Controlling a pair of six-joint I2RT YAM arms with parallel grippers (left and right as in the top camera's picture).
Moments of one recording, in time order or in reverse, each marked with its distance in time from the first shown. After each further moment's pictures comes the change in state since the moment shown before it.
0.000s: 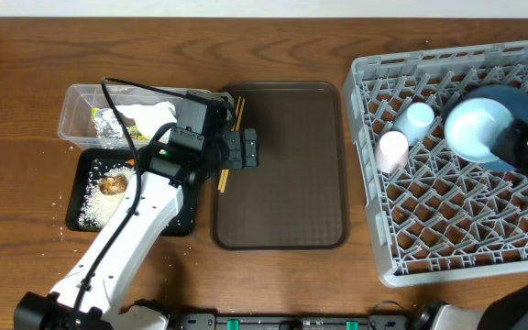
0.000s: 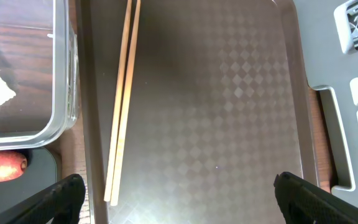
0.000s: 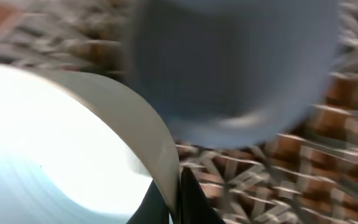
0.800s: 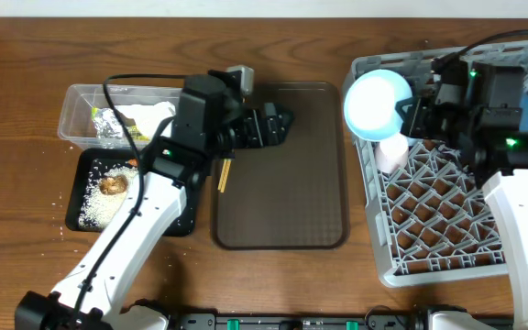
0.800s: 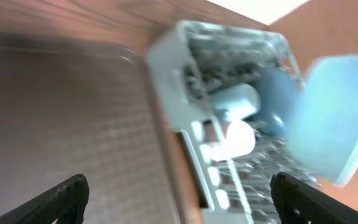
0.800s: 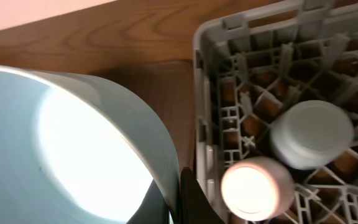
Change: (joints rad) left arm -0.034 0.002 0.009 0.342 0.344 -0.201; right arm 0.461 -0.104 0.000 0.132 -0.151 0.083
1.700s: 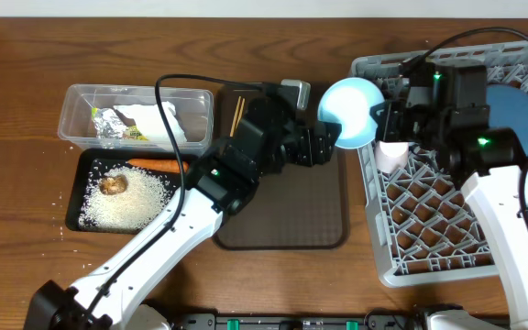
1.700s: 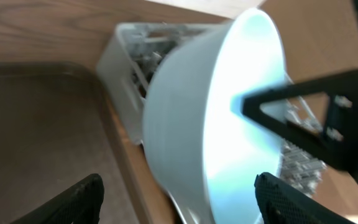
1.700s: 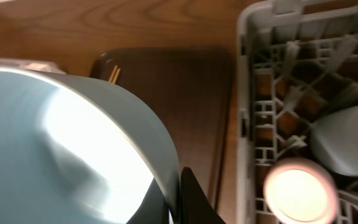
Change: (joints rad) left arm -0.270 0.026 0.000 0.145 -0.267 -0.016; right arm 0.140 0.016 0.000 0.008 0.045 0.026
